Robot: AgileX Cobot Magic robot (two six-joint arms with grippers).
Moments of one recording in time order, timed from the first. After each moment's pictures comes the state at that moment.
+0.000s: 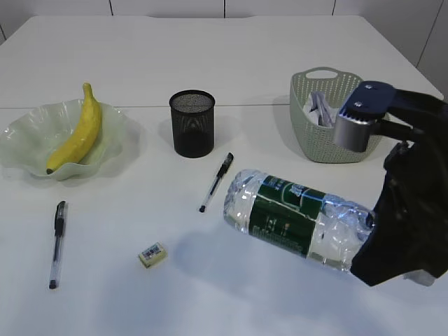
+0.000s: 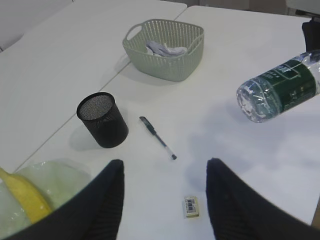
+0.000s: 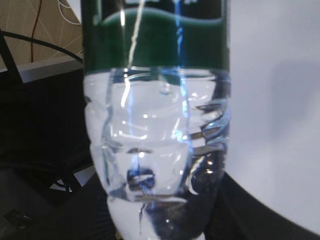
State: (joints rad) left arm -0.03 0.83 -0.92 -0.86 0.96 1.19; right arm 0.38 1.35 -1.04 0.38 1.22 -0.76
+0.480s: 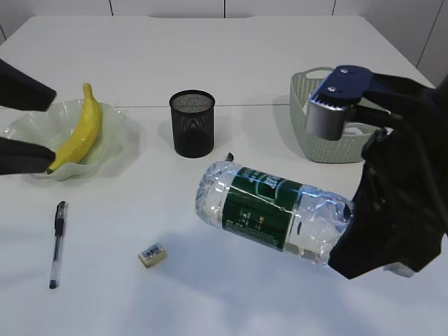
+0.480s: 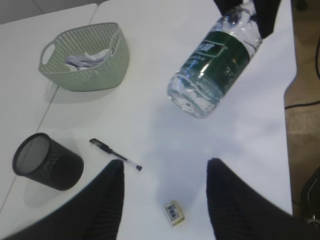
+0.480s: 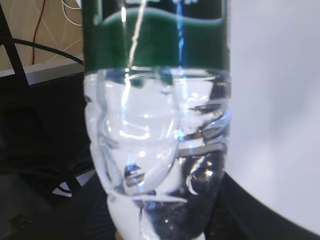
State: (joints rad) left arm -0.30 0.96 -0.92 -0.80 0.93 1.42; right arm 0.48 1.36 -1.10 0.36 1.24 -0.68
